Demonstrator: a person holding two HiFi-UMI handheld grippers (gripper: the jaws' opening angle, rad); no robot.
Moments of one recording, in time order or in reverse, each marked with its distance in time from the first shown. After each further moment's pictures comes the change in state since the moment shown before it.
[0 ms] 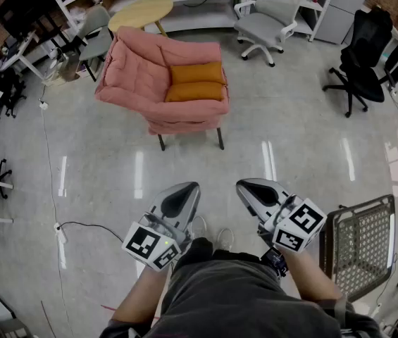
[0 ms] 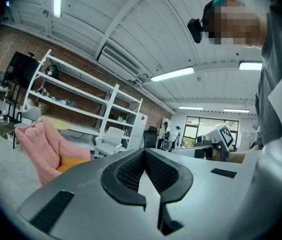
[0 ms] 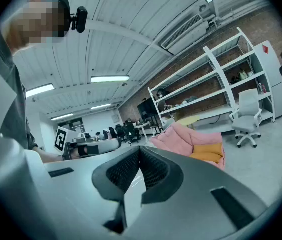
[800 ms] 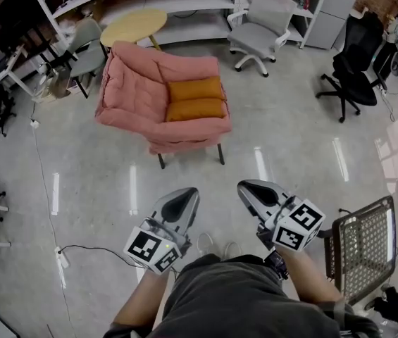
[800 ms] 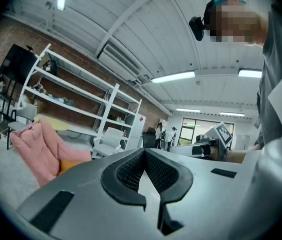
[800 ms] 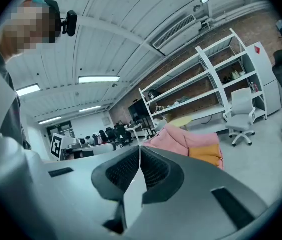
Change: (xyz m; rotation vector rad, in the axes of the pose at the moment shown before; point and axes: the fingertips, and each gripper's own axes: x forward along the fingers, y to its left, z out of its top) left arm 0.003 0.108 0.022 -0.013 -0.001 -0.059; right arm 0.100 -0.025 0.023 0.050 -0.019 -0.106
